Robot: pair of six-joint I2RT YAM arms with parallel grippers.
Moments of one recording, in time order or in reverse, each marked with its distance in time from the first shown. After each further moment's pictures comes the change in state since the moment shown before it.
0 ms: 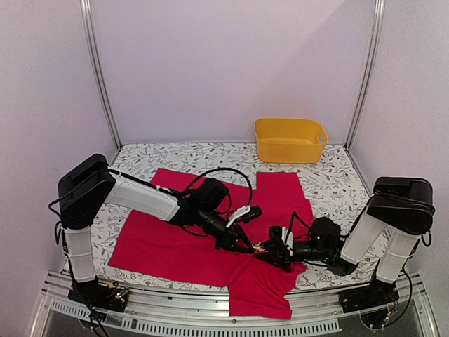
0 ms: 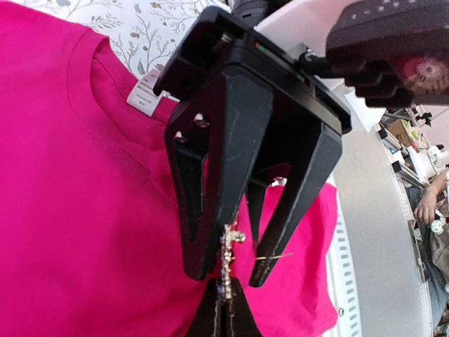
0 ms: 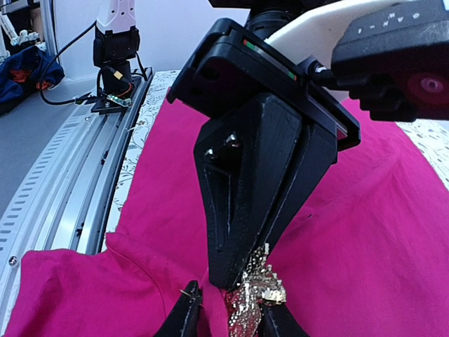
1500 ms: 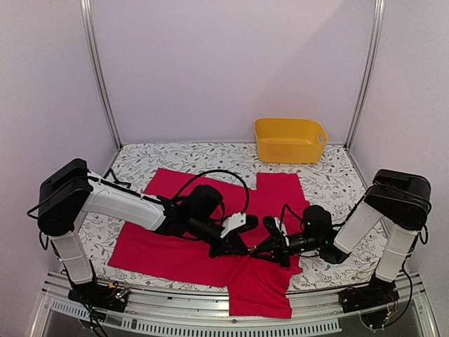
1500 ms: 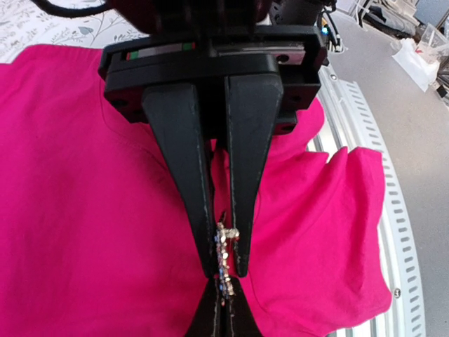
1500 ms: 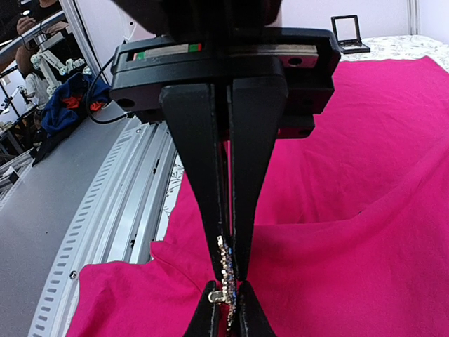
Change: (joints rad) left arm -0.076 -0.158 -0.143 0.043 -0.282 0.194; right arm -0.100 0.030 0.128 -0.180 -0.319 0.191
